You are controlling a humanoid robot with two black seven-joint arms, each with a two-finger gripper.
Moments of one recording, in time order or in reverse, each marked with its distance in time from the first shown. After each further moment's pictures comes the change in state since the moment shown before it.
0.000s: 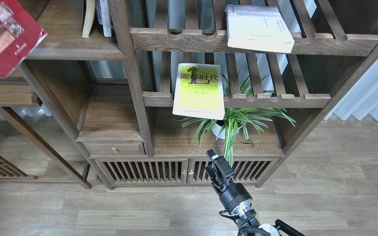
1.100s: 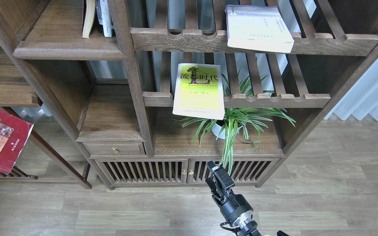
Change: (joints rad) left arm 0.611 -0.427 -0.320 -0.081 -0.024 0.000 -0.077; right arm -0.038 0.000 -0.007 -0.006 -0.006 0.000 -0.015
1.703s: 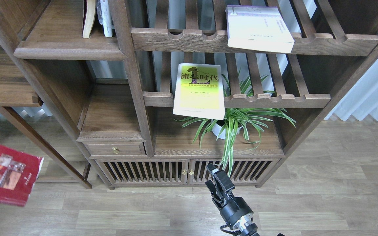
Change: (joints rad) left arm 0.151 -0.136 -0.014 0.000 -0.001 0.000 -0.048; right arm -0.034 0.000 -0.002 0.002 0.000 0.000 0.000
